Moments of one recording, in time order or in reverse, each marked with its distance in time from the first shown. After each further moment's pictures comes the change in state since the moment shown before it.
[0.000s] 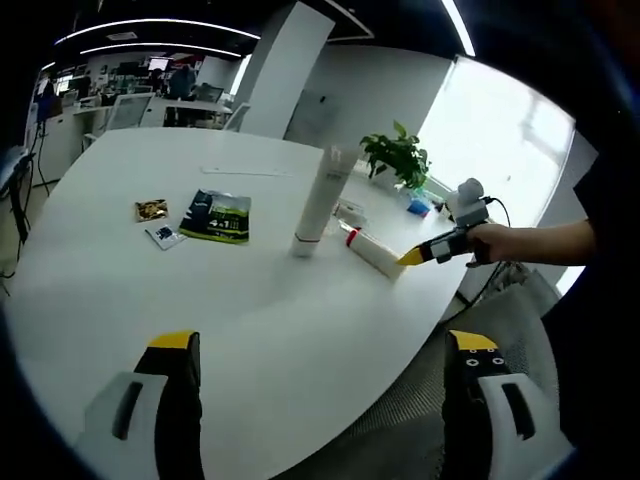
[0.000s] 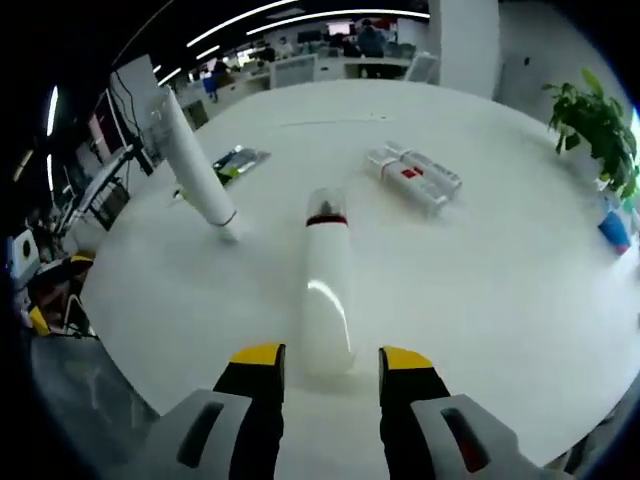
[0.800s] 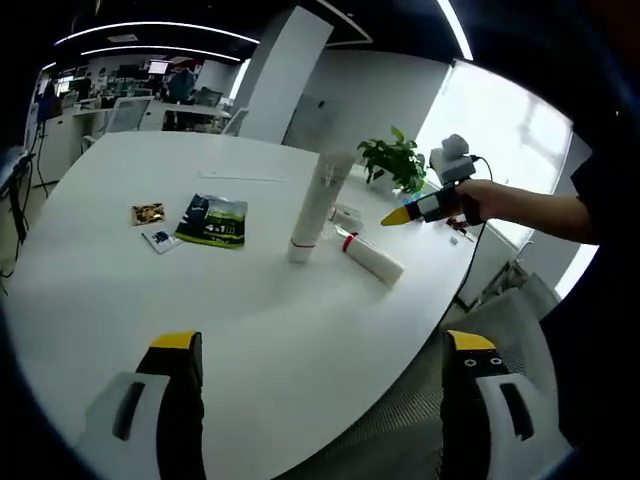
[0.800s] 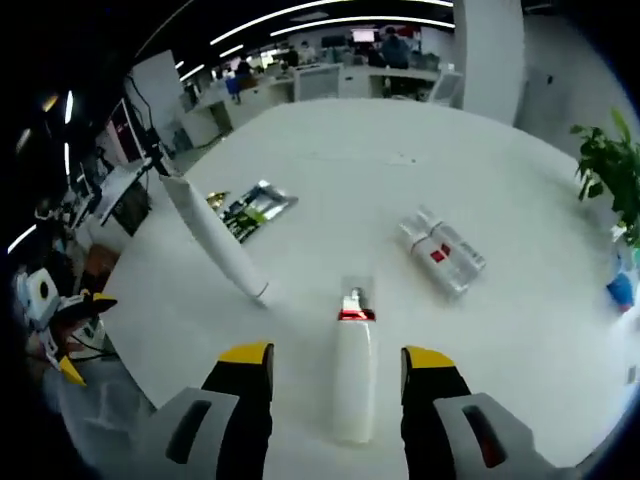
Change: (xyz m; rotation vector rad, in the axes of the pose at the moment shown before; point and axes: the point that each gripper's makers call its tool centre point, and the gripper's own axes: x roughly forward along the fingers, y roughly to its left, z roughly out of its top) left arm 0.001 -0.005 0.003 -0.005 -0.026 -0.008; right arm -0.003 0.025 0.087 -0.097 -0.003 0.062
